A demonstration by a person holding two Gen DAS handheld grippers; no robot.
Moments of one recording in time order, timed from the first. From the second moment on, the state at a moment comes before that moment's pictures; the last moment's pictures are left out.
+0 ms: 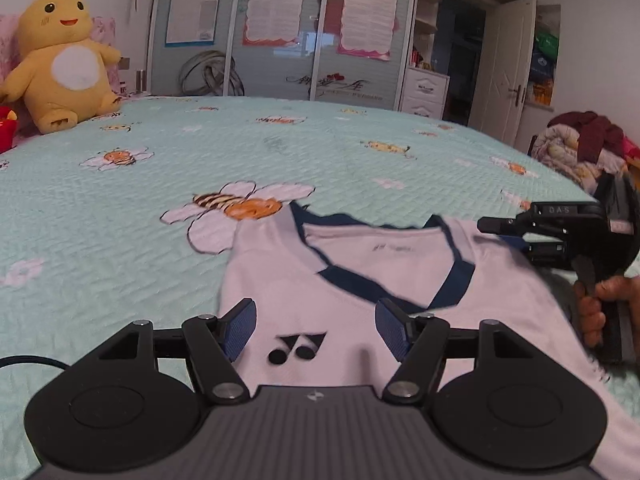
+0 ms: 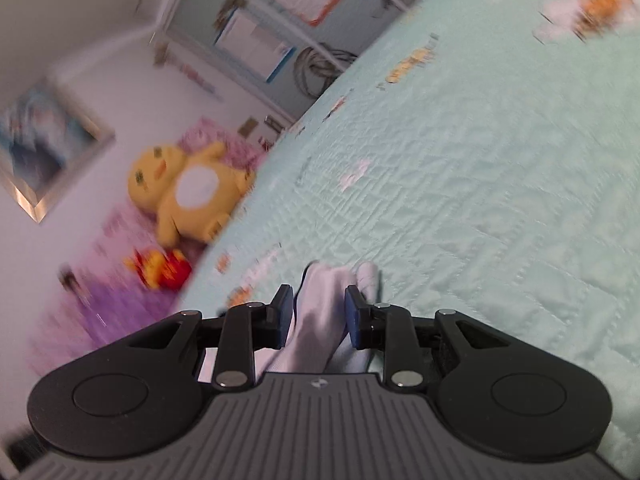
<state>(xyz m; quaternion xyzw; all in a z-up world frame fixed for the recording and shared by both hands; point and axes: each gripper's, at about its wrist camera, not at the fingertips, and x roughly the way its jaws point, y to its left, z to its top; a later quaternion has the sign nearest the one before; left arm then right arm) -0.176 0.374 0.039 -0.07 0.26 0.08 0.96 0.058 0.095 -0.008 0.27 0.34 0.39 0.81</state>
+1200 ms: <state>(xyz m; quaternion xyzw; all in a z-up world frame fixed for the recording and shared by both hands) -0.235 0.412 0.048 -0.18 0.29 0.06 0.94 -0.051 0.030 -0.015 0.36 0.38 0.35 0.77</state>
